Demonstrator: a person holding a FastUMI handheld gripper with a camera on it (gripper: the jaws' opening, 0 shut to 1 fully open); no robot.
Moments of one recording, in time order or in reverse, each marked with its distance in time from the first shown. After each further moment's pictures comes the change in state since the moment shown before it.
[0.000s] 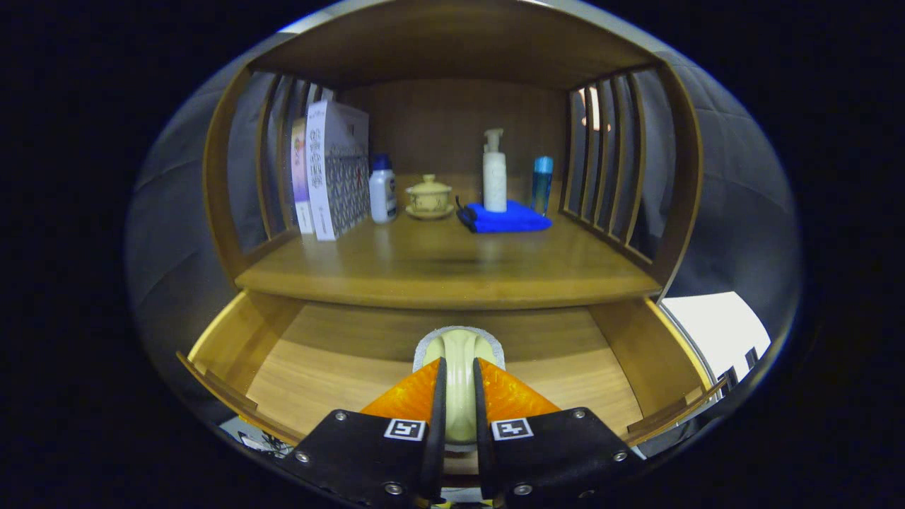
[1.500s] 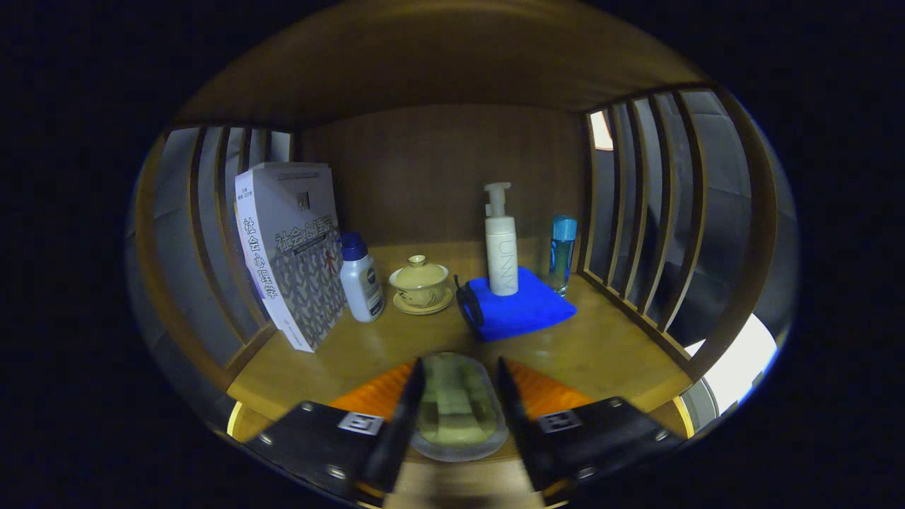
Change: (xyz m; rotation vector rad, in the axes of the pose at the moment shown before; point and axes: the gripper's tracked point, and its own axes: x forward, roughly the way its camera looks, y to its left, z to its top) arm 0.096 -0.001 0.126 0.046 -0.081 0.021
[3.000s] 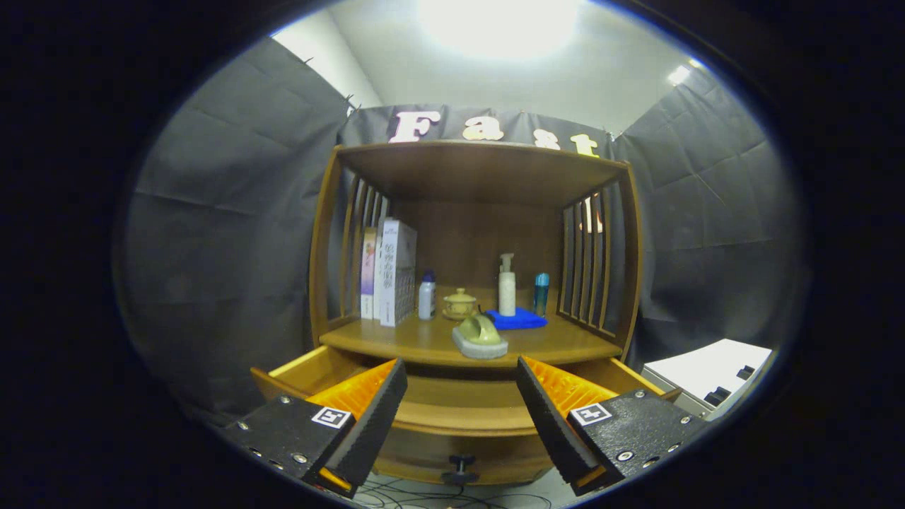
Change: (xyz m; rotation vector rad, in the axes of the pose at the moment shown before) arm -0.234 0.042 -0.101 -0.137 -0.334 0.049
